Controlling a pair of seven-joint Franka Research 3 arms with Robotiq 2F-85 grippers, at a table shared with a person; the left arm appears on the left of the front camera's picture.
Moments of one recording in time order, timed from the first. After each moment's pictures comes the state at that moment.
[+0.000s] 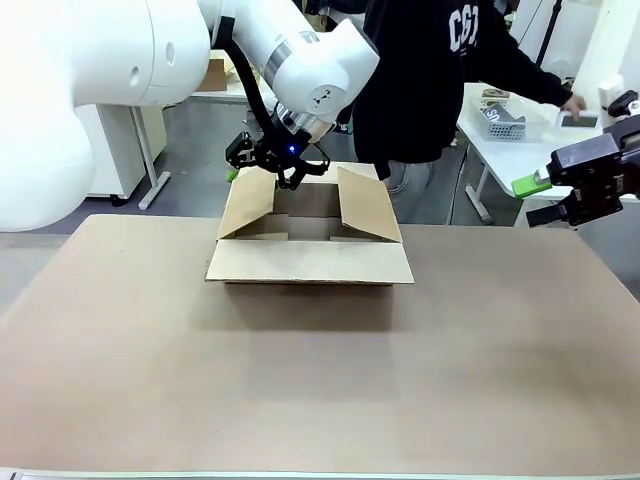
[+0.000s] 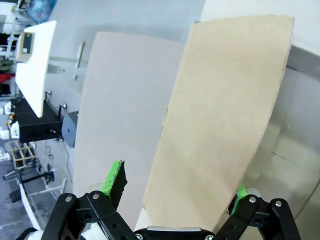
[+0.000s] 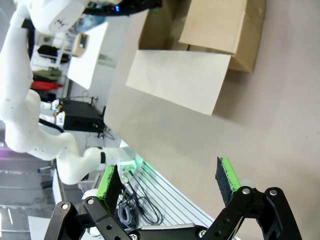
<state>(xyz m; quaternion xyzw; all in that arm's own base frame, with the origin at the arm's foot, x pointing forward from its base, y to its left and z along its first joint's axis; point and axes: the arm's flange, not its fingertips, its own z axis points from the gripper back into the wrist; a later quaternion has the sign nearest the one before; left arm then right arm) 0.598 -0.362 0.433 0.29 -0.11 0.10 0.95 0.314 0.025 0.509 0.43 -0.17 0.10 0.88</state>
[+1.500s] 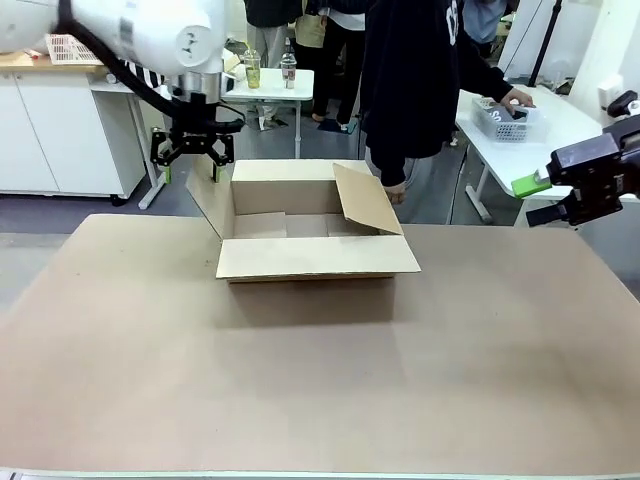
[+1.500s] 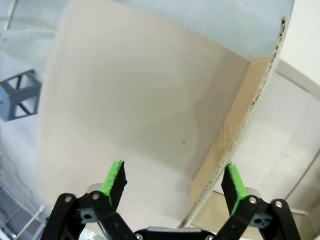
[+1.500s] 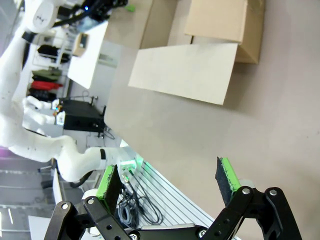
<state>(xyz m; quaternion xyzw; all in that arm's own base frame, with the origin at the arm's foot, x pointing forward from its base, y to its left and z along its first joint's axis) 0.617 -0.178 0.463 0.06 -0.03 0.18 0.98 0.314 0.025 0.509 0.43 -0.17 0.10 0.88</state>
